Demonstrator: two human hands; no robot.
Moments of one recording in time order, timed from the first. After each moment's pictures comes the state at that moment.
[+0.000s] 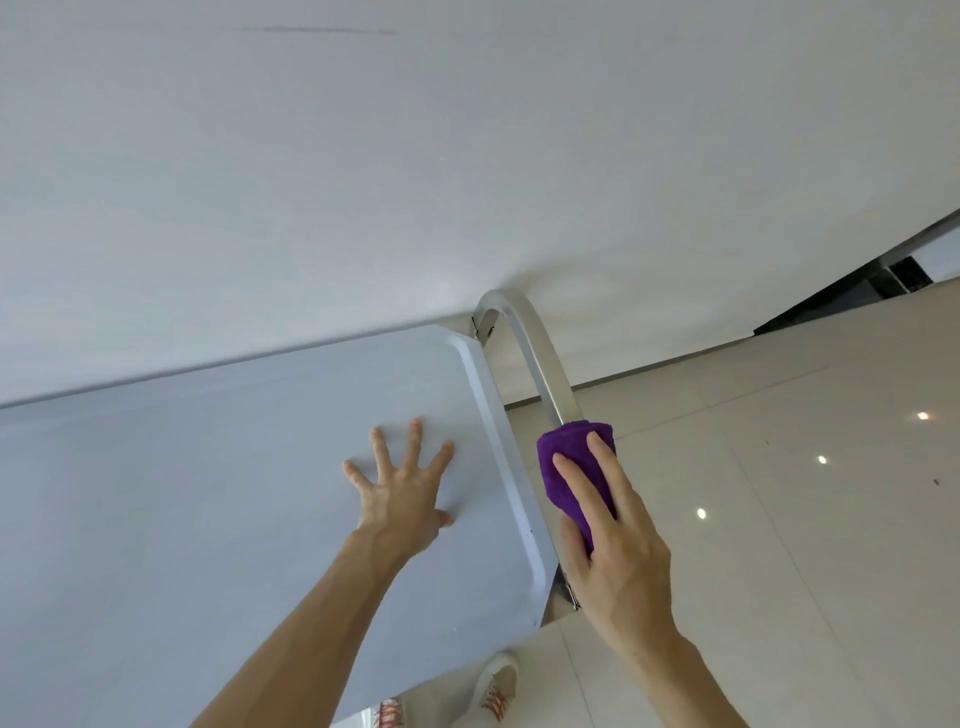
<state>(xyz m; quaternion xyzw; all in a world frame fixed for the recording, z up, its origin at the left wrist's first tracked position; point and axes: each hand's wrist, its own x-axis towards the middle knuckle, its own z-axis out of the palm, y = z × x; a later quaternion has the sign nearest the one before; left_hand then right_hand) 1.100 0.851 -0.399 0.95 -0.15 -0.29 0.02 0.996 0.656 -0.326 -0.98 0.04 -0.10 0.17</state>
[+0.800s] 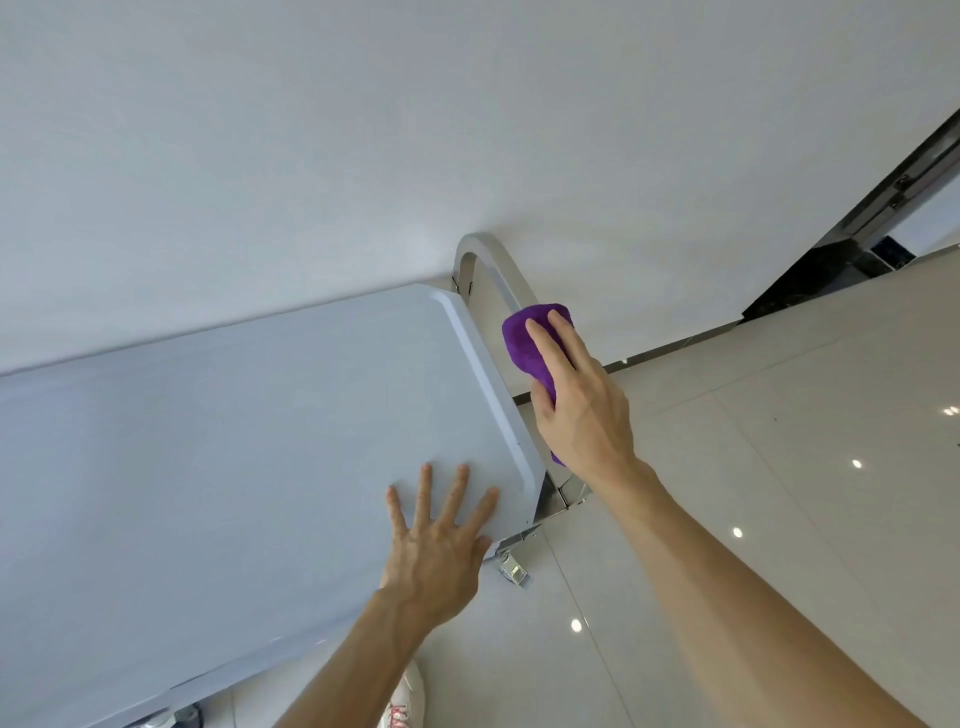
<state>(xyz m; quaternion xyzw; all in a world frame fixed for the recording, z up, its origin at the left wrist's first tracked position) 0.936 0.840 -0.423 0.95 -0.26 -0.14 0.04 1.002 0.646 -0.342 -0.97 0.00 -0.19 0.14</state>
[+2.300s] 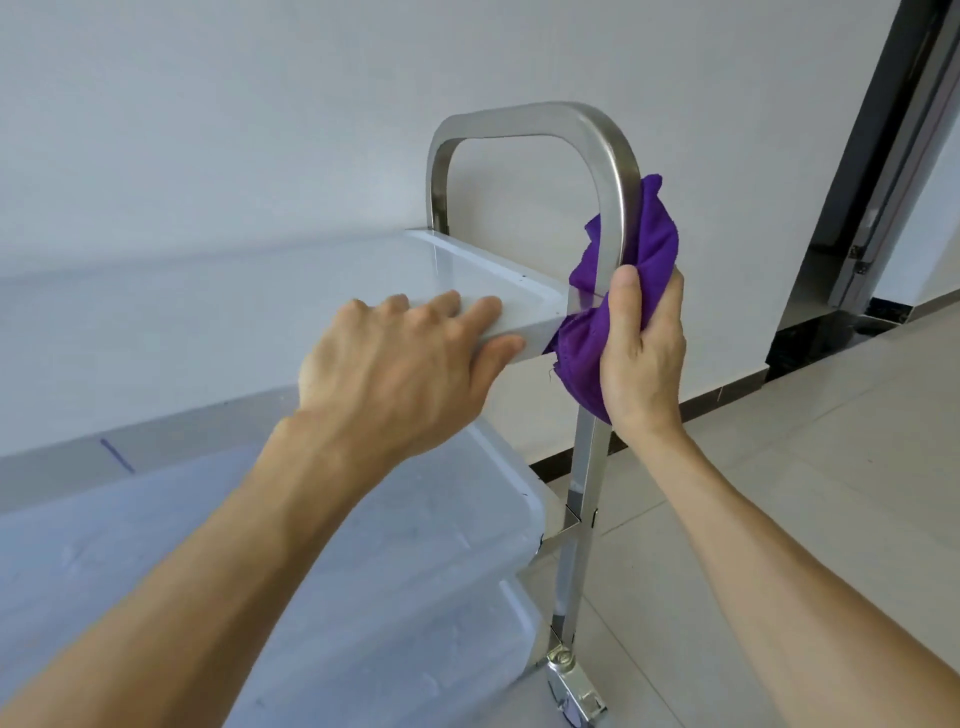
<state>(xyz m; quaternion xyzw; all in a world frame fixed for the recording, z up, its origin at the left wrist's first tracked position) 0.919 0.841 -0.504 0.90 -0.29 0.32 -0.08 0.938 0.635 -0.564 -0.66 -0.01 -0.53 0.53</state>
